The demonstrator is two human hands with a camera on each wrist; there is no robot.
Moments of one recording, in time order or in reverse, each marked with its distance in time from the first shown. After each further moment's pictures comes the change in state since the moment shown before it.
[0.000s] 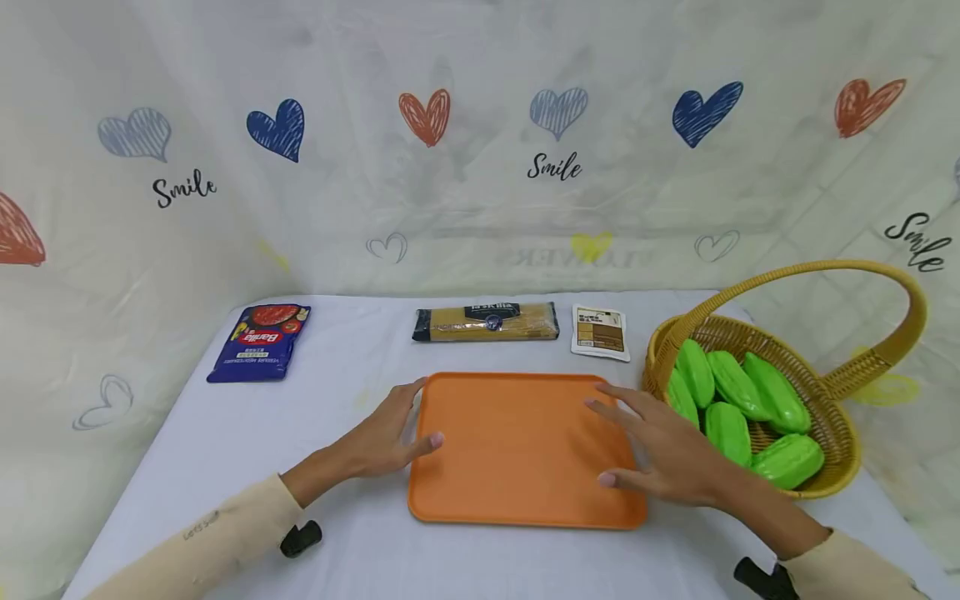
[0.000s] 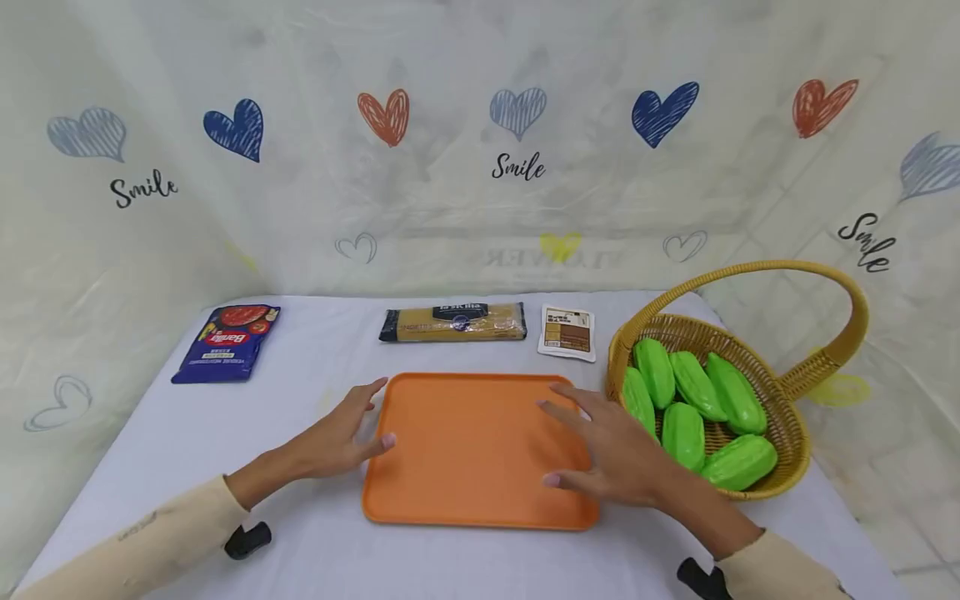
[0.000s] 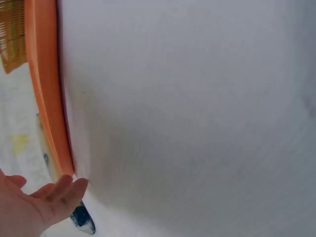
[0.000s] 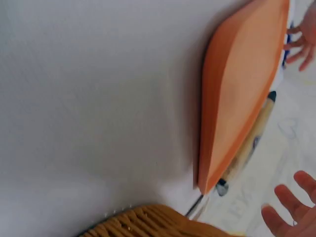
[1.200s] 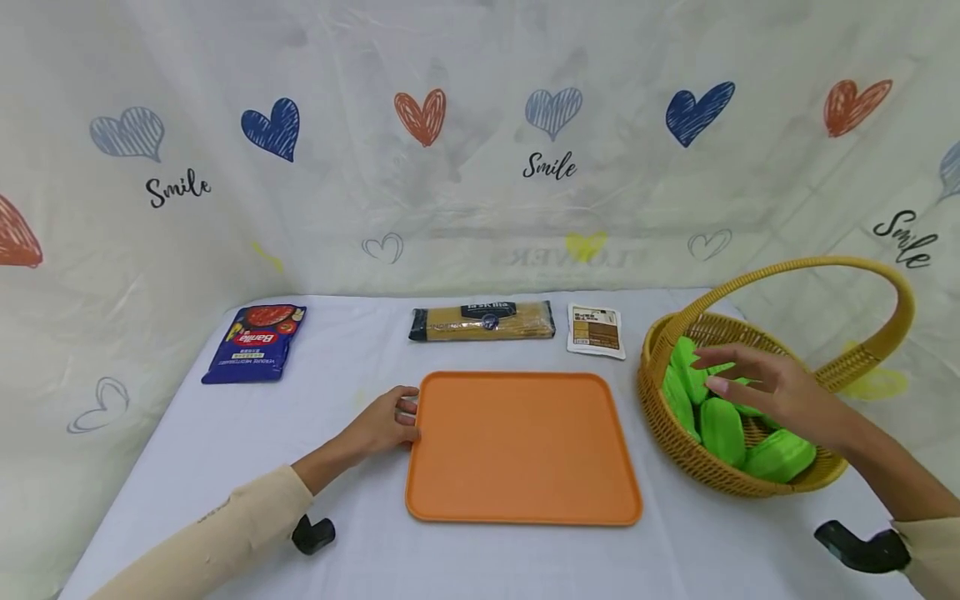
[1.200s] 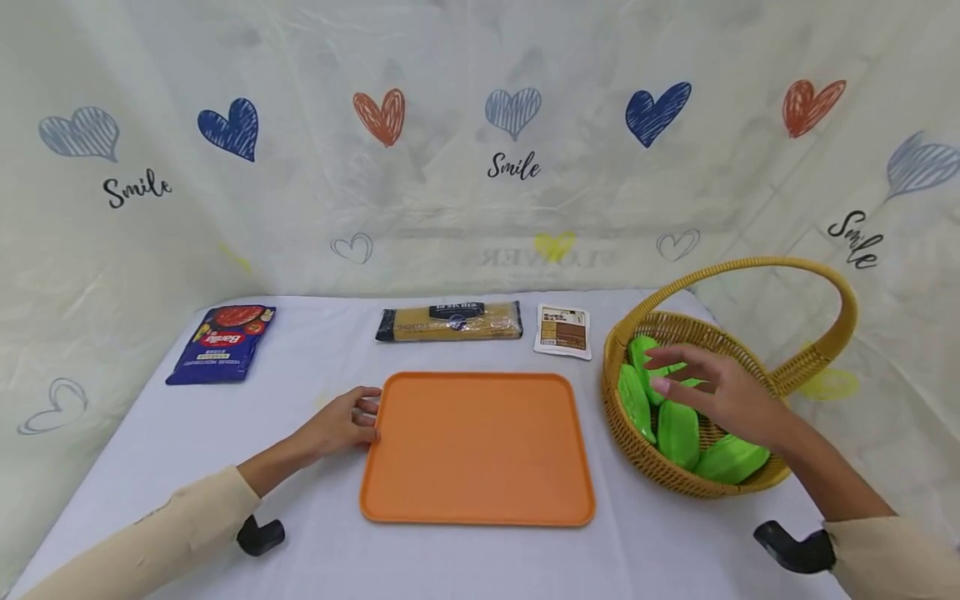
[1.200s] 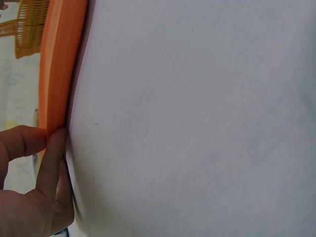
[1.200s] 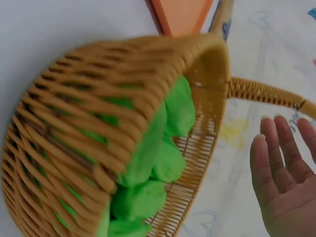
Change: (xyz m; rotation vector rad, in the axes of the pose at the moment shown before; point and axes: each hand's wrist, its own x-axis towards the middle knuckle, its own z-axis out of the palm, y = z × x) left_hand 0.024 -0.010 0.003 -0.487 0.016 -0.376; right_hand -0.032 0.068 -0.096 0.438 0.006 0.320
